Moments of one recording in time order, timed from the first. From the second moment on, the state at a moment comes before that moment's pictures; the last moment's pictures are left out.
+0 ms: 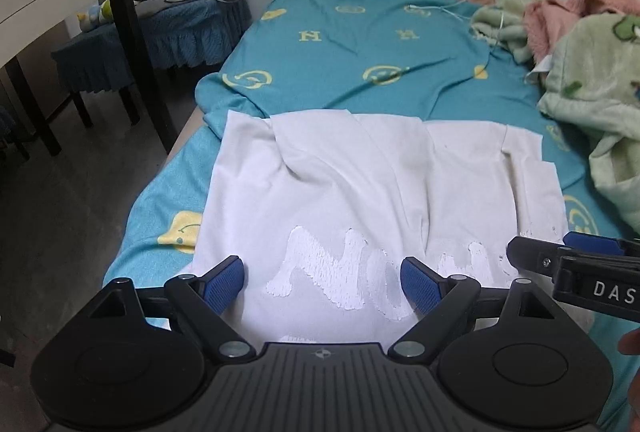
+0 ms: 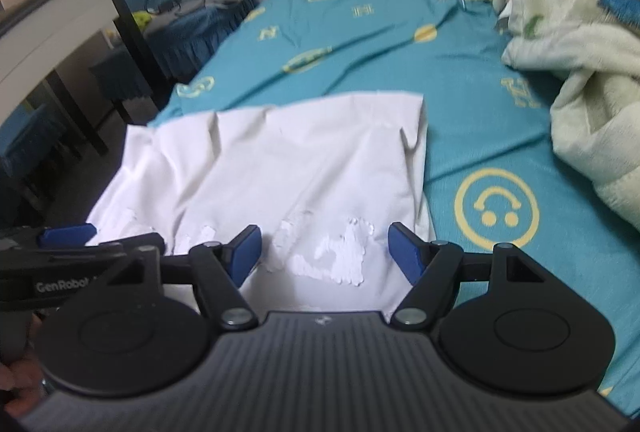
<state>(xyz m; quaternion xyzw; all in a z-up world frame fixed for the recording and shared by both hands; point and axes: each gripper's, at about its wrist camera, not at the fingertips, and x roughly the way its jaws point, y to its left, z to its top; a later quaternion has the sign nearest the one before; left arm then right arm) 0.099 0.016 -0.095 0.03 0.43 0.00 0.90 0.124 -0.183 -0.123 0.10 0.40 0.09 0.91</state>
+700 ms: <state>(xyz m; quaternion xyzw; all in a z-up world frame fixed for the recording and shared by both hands) 0.090 0.031 -0.075 -0.03 0.44 -0.02 0.90 0.132 -0.179 -0.134 0.10 0.42 0.08 0.90</state>
